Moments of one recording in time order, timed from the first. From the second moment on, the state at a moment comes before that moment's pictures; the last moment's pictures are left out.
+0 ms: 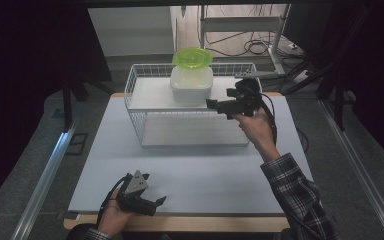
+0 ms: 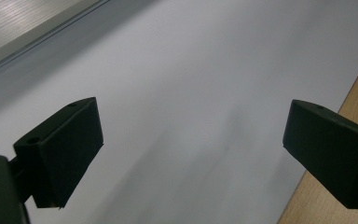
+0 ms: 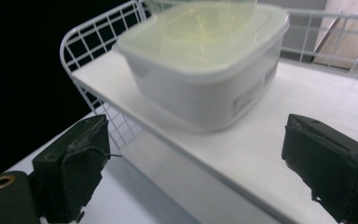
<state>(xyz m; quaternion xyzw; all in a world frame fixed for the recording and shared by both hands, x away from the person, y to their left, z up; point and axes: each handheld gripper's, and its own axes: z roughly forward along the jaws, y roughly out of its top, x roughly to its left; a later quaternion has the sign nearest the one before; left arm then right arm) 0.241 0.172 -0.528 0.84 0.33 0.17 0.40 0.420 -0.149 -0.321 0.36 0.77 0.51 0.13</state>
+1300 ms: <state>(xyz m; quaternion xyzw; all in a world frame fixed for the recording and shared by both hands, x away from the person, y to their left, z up) 0.240 0.172 -0.529 0.84 0.33 0.17 0.40 0.338 -0.191 -0.449 0.34 0.82 0.44 0.14</state>
